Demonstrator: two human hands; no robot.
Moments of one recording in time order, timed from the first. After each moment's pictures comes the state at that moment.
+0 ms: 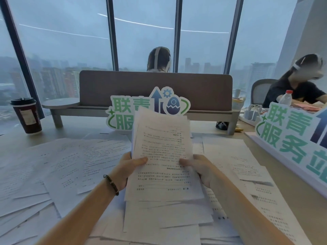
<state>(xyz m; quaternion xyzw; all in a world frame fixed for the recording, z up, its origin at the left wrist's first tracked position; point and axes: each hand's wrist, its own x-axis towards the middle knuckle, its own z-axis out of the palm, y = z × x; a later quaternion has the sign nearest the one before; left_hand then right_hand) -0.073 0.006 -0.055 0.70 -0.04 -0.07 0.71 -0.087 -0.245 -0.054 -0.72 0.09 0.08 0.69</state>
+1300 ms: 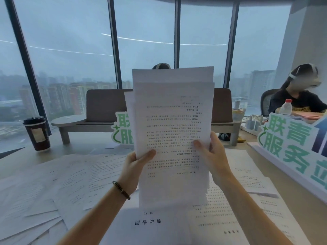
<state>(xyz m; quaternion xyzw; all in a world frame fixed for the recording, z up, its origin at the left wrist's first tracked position) -0.093 -0.010 -0.002 0.62 -0.13 0.04 0.77 -0.110 -0.242 0.014 -0.69 -0.08 -0.24 0.67</state>
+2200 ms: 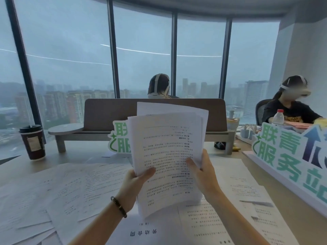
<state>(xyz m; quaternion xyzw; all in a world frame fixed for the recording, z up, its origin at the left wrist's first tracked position) -0.097 -0.013 -0.022 0.66 -0.11 0.01 0.75 -0.111 -0.229 -0.010 -0.74 -0.06 -0.22 0.63</state>
